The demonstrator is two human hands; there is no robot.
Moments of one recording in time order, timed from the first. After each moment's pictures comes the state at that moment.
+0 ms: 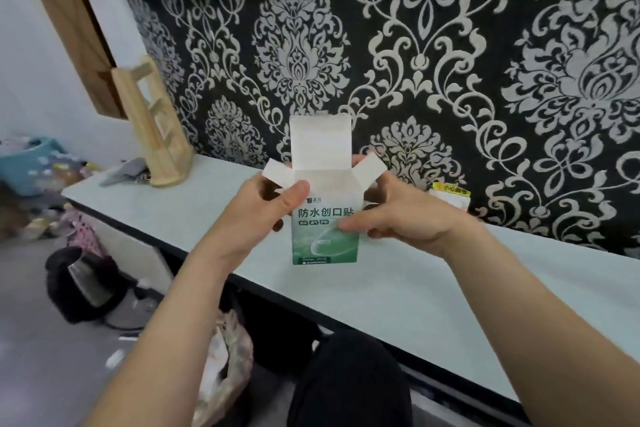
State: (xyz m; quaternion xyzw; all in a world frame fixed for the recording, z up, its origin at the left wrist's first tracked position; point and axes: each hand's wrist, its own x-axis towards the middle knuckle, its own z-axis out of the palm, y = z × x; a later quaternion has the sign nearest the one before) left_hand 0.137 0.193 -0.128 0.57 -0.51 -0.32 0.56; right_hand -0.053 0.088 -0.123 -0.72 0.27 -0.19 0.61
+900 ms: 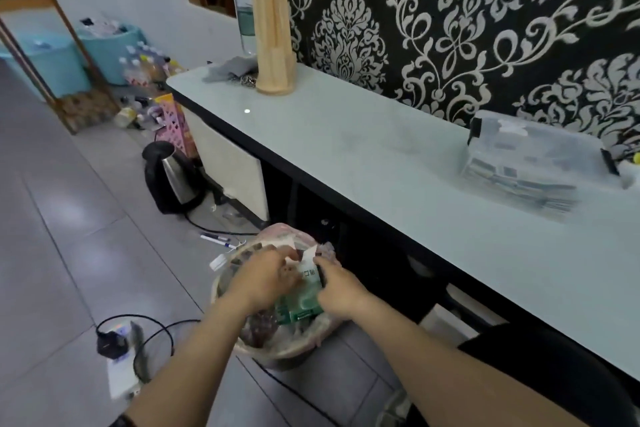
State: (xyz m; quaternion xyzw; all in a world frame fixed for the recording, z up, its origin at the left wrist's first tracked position) left_hand 0.319 0.299 -0.372 0.86 -0.46 -0.18 0.14; right_hand 0.188 0.203 -0.374 -0.83 0.36 0.10 0.40
